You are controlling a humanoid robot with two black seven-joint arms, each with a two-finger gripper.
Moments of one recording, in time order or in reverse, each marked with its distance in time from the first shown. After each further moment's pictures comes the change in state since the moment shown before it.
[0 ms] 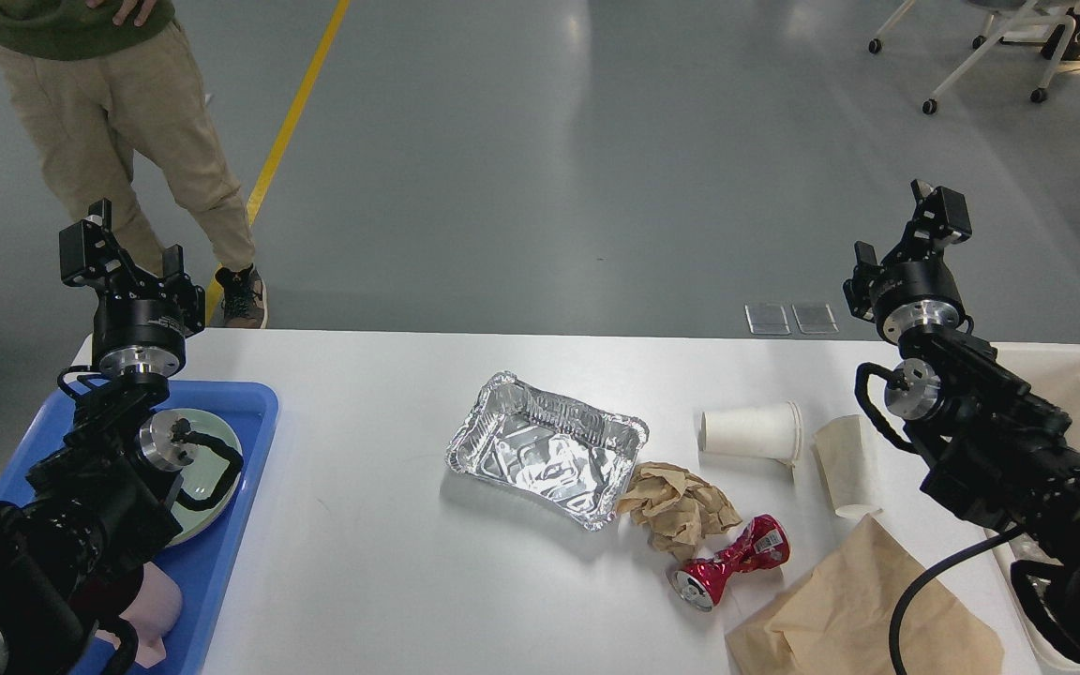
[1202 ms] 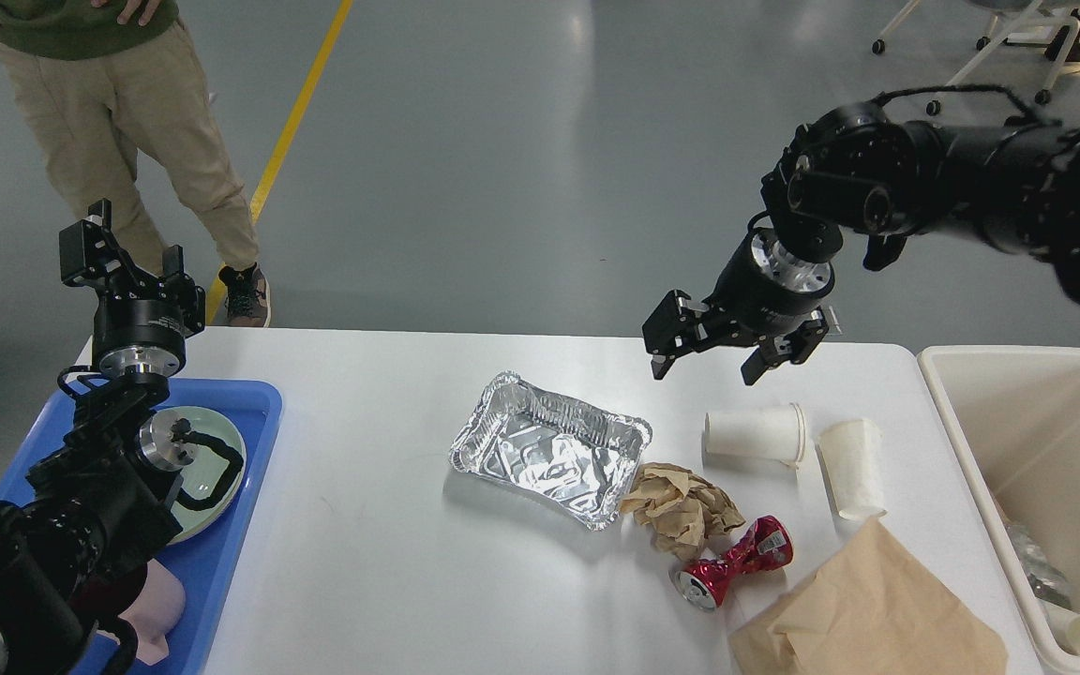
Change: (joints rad) left arm 0.000 0.000 0.000 0.000 0.001 0.000 0.000; right arm 1.018 0.171 -1.694 0.610 -0.108 0.878 -0.376
